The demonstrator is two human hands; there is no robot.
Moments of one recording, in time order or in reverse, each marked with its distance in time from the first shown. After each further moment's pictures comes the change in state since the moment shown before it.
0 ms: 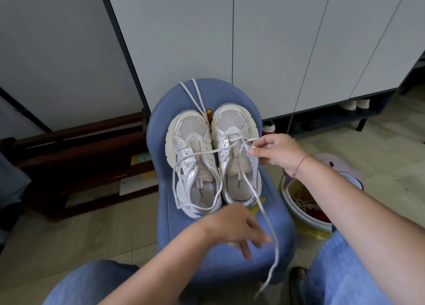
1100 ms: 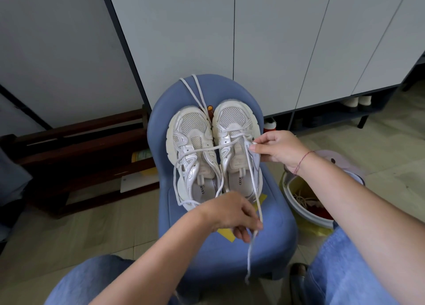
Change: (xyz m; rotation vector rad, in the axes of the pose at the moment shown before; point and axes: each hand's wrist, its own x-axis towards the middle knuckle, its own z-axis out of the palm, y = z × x) left_hand 0.005 -0.002 -0.015 -0.129 0.007 0.007; right_hand 0.005 0.004 0.000 0.011 -0.009 0.009
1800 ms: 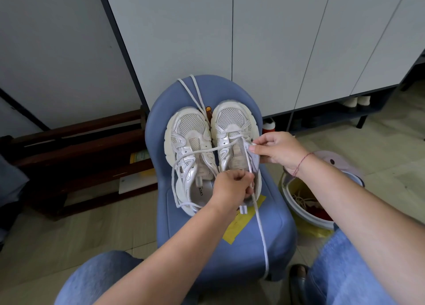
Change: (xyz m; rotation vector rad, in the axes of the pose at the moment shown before) left_hand 0.036 0.017 0.007 -0.557 0.659 0.059; right_hand -0.002 0.000 0.000 -0.062 0.019 -0.023
